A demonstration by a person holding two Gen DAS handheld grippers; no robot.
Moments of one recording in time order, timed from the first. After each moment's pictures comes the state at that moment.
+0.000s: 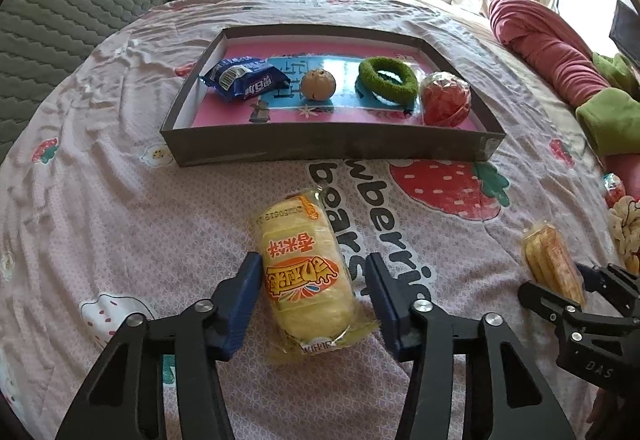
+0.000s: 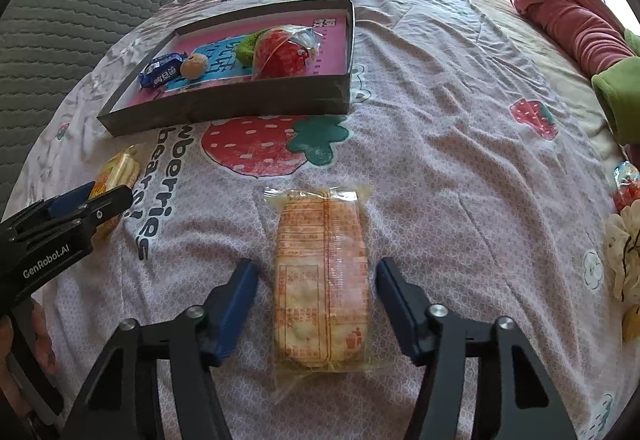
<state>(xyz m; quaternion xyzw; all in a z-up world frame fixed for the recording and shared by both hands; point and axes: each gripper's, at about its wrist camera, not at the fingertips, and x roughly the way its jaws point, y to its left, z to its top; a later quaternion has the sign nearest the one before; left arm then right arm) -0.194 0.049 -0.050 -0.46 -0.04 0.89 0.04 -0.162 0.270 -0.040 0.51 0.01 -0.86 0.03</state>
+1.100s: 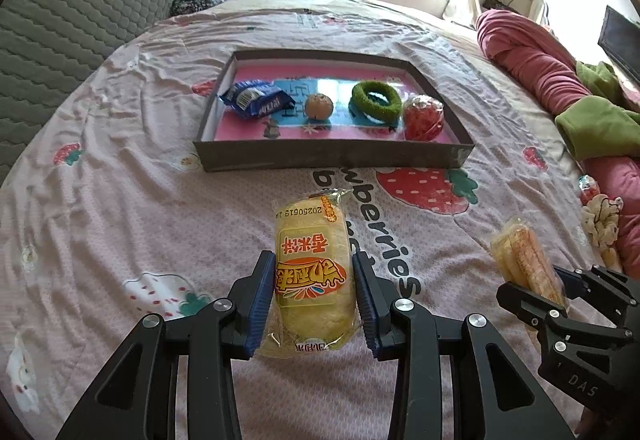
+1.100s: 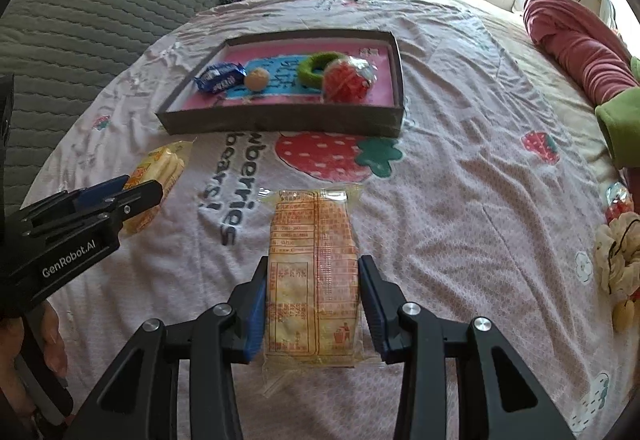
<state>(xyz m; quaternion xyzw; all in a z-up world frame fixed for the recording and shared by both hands) -0.152 0.033 -0.010 -0.44 -0.04 0.90 0.06 -0.127 0.223 -0.002 0.48 0.02 -0.88 0.07</state>
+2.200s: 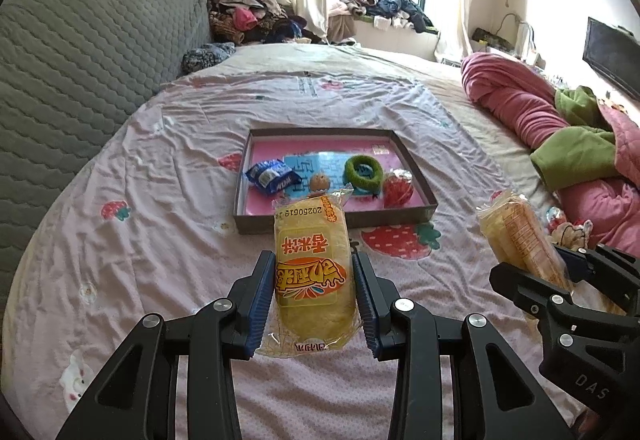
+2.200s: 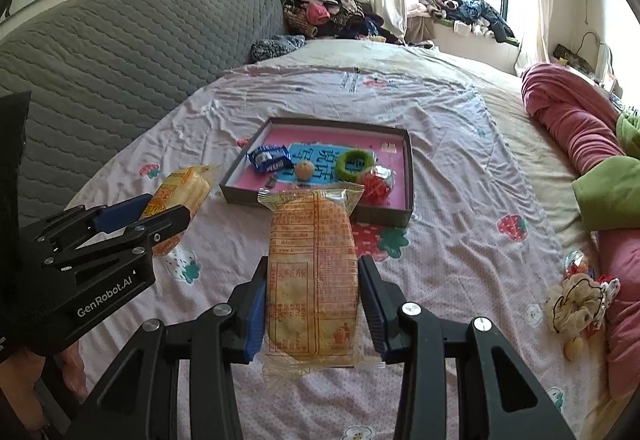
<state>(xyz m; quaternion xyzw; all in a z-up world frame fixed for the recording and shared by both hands) -0.100 0.018 0.091 -0.36 -0.03 0.93 0.05 -0.087 0.184 0.106 0.38 0.05 -0.92 0.08</state>
